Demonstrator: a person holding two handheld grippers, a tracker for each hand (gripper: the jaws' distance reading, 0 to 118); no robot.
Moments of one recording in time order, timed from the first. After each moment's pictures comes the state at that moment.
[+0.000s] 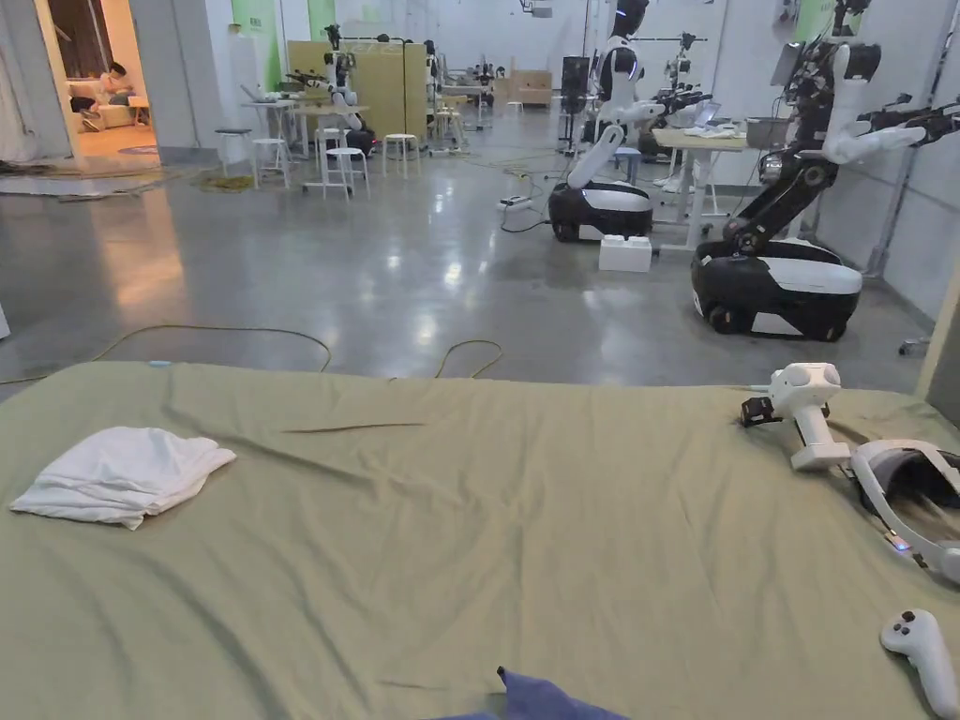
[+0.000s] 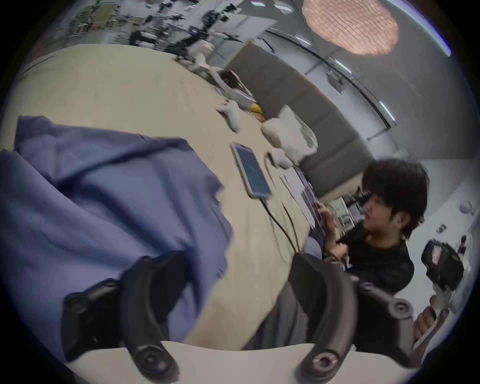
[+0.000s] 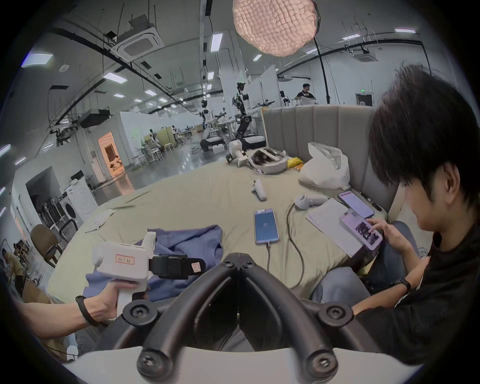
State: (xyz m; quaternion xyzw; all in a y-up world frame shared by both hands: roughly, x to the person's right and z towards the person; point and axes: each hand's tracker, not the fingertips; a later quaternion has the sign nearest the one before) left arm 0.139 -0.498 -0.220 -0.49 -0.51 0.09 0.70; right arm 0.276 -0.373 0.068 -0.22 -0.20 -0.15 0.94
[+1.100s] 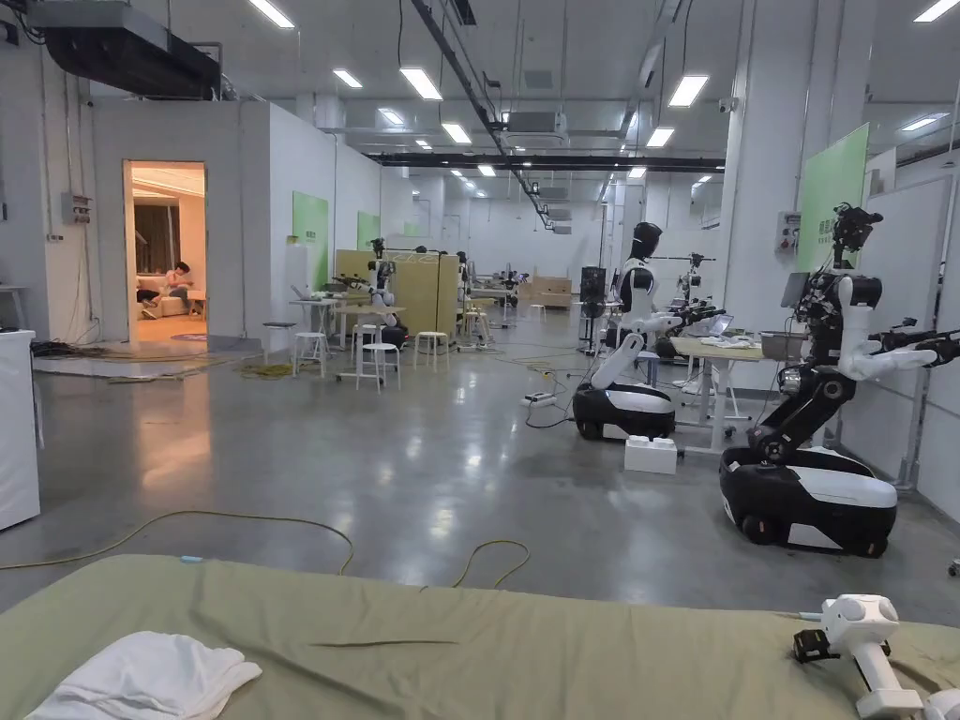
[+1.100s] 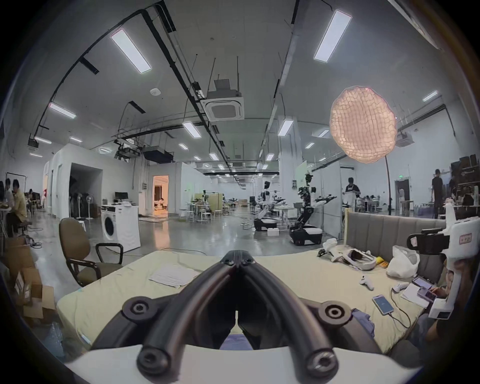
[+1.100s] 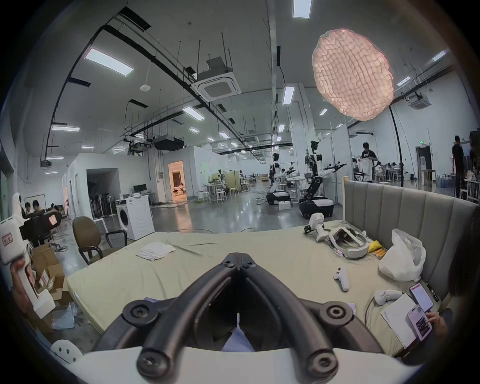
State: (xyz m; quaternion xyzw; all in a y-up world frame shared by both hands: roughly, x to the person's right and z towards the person) left arm -0.192 -0.232 -0.051 0.03 -0.08 0.00 1.00; right arm 0.192 -0.274 -0.040 -0.04 0.00 -0.06 1.00
